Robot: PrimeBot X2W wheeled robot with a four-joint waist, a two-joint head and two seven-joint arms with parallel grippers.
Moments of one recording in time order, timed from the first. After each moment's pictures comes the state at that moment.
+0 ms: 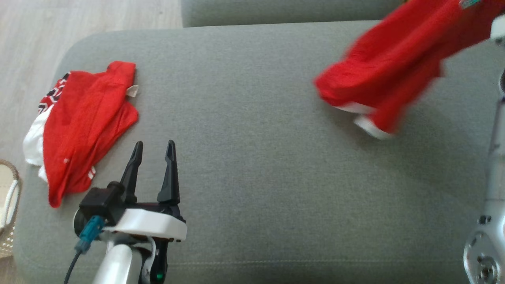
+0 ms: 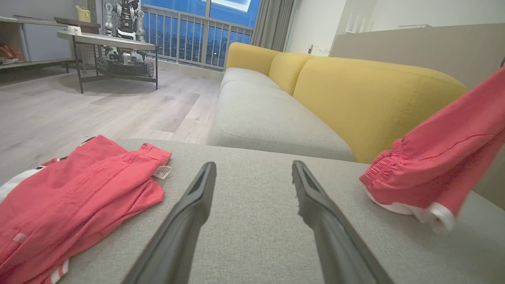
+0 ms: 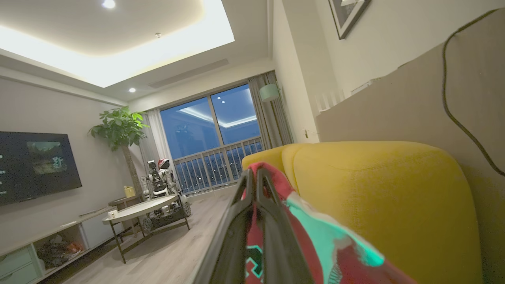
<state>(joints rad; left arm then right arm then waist) -0.06 0.05 -0.22 0.09 -0.27 0.03 -0.25 -0.87 -0.14 -0.28 0.46 0.31 0.13 -0.13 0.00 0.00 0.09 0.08</state>
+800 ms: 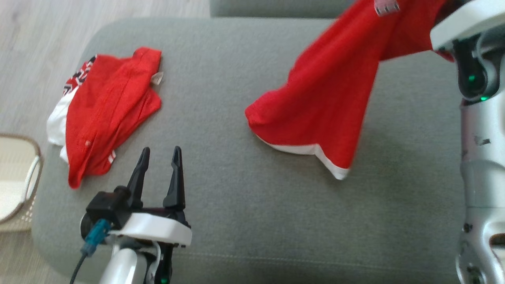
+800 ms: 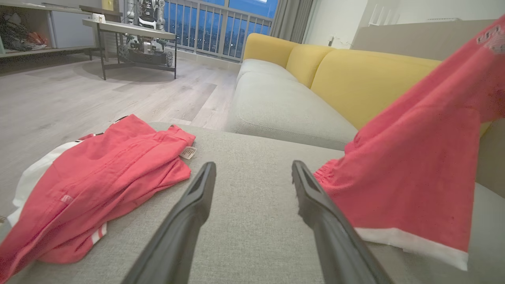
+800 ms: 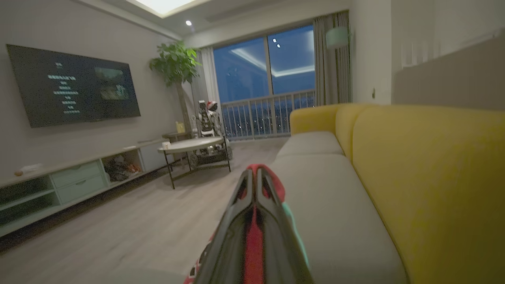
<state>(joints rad) -0.05 0.05 -0.25 0.09 -0.28 0.03 -0.25 -0.86 -0.12 -0.08 0.42 0.29 0.13 0.03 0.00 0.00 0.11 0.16</state>
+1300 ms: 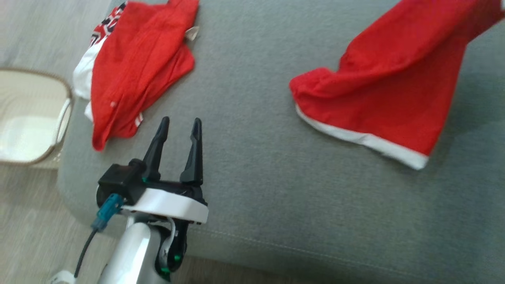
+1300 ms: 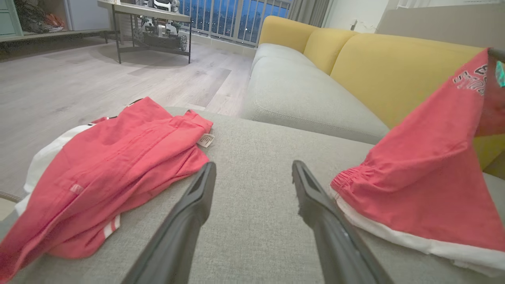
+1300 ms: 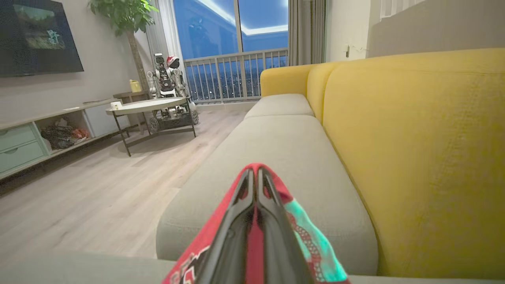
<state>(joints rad) -0.16 0.05 -0.32 0.09 -0.32 0.03 -0.25 -1.14 -0.27 -0.20 0.94 0.08 0.13 -0.20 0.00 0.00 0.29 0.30</state>
